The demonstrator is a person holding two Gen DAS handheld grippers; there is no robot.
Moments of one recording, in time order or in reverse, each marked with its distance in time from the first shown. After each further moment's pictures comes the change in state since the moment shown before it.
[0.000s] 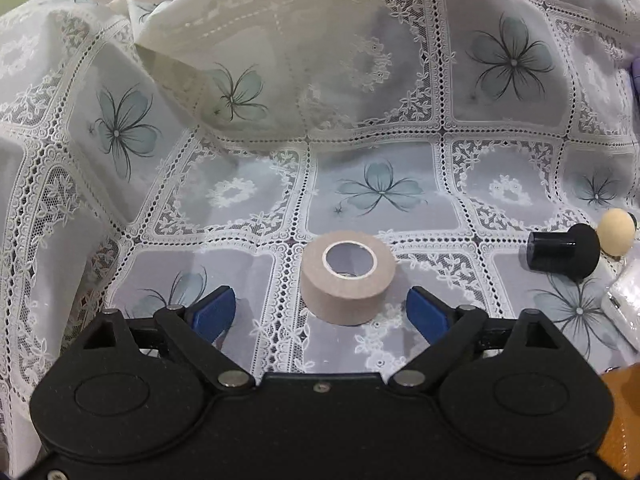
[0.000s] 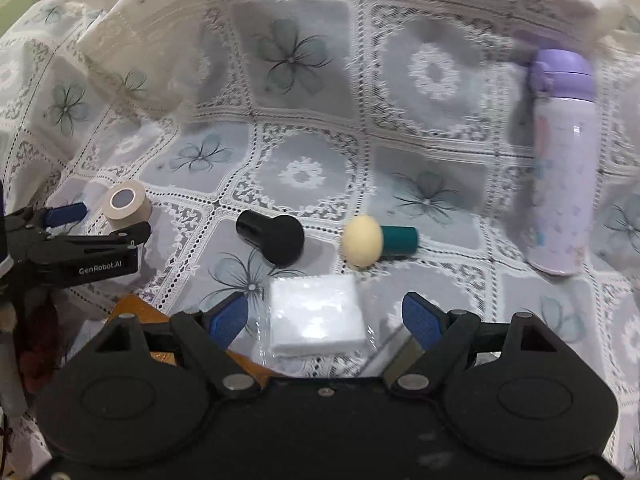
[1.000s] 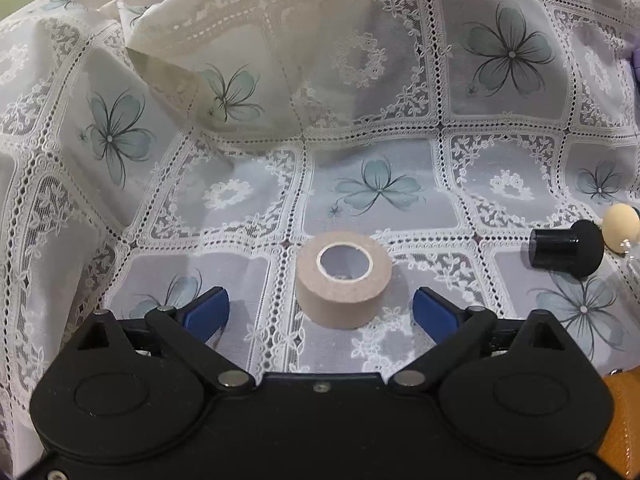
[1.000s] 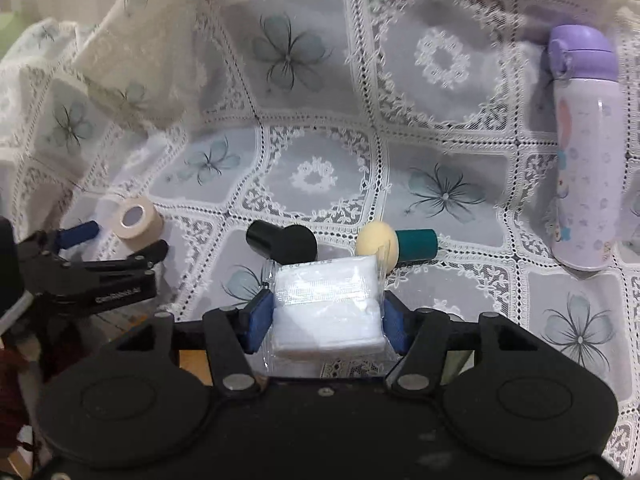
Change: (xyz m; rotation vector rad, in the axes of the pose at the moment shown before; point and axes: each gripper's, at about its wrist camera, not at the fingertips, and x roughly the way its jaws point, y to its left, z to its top) left arm 0.005 -0.004 0.002 0.023 0.011 0.016; right arm 0.006 -0.012 0.013 0.075 0.029 0.089
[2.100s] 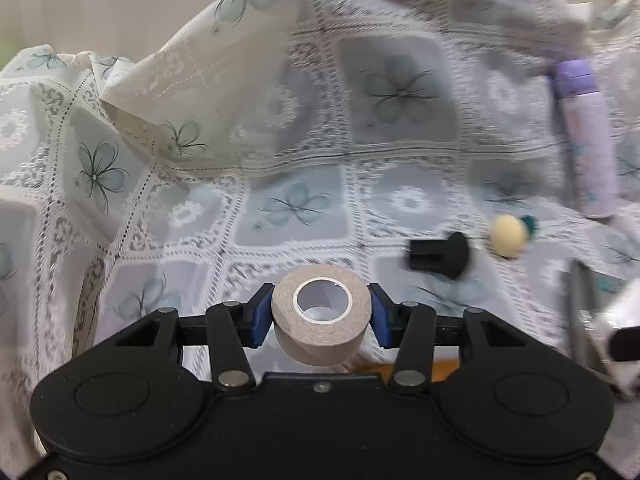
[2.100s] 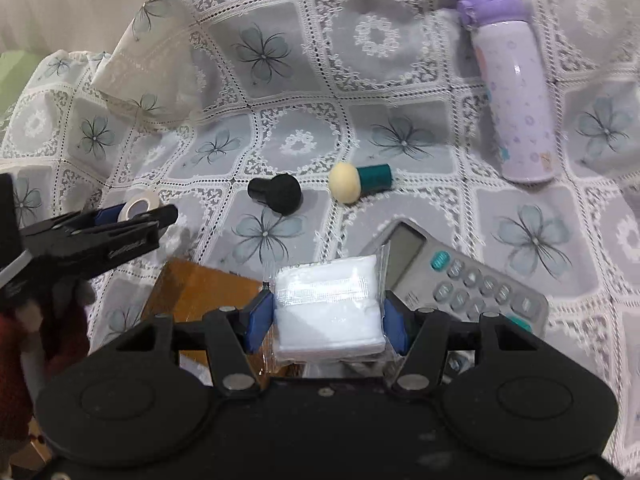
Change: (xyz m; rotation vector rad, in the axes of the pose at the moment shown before) left arm -0.082 -0.048 0.005 0.023 0.030 -0.096; right arm -0.069 -0.027 -0.055 0.124 0.011 0.041
